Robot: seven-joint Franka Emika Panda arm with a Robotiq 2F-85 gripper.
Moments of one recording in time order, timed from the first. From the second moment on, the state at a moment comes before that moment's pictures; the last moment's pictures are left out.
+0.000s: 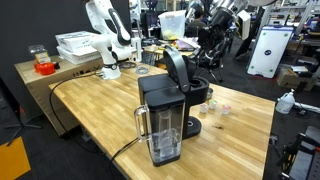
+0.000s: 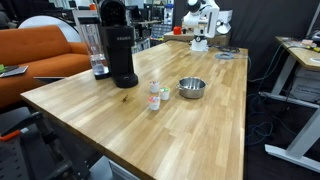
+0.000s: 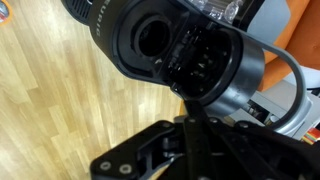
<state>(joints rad) 0.04 0.00 0.02 -2.09 0.81 2.24 -0.58</state>
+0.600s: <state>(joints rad) 0.06 -0.01 0.05 -2.06 0.83 2.20 -0.63</state>
